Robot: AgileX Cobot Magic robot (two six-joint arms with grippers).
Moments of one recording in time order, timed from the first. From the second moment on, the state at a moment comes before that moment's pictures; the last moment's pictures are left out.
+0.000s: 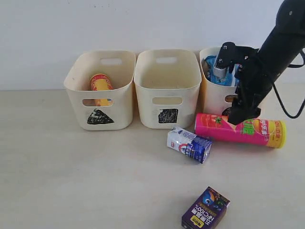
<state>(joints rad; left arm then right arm) 0.06 0.00 0.00 -0.08 0.29 0.02 0.16 1.92 -1.53 0.23 0.93 -1.17</state>
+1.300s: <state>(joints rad) 0.06 0.00 0.00 -0.08 0.29 0.02 -0.10 1.83 -1.27 0.38 0.87 -1.56</state>
